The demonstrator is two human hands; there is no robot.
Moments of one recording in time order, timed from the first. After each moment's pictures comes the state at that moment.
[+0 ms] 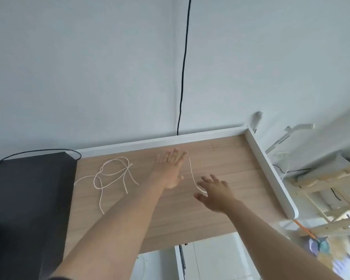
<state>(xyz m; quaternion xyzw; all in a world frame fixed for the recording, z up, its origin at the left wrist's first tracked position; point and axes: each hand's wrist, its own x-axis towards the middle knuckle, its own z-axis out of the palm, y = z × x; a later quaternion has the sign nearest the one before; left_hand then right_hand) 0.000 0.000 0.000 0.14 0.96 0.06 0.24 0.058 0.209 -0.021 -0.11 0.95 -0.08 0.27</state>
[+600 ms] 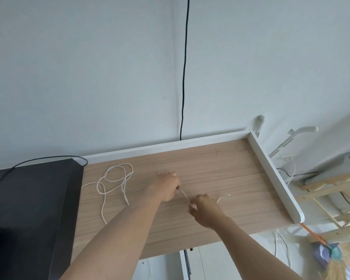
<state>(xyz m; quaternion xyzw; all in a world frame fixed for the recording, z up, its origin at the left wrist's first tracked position) 0.020 -0.013 0.001 0.18 0.95 0.02 0.25 0.084 0.167 -0.033 -0.10 0.95 -0.16 0.26</state>
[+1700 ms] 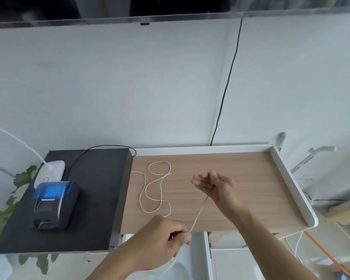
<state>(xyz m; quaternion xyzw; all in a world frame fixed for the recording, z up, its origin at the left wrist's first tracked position) 0.301 -0.107 0.208 0.07 0.88 0.40 0.24 0.154 0.096 0.123 0.06 0.49 -0.84 0.22</state>
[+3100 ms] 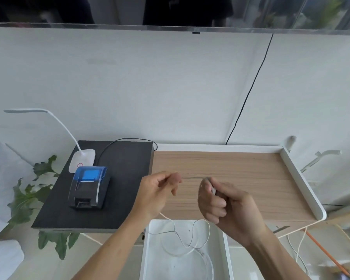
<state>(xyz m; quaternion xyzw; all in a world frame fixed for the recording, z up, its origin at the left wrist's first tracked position) 0.327 -0.208 0.220 -0.05 0.76 0.64 -0.07 0.309 0.004 0.258 -0.09 0.36 -0.84 0.39</state>
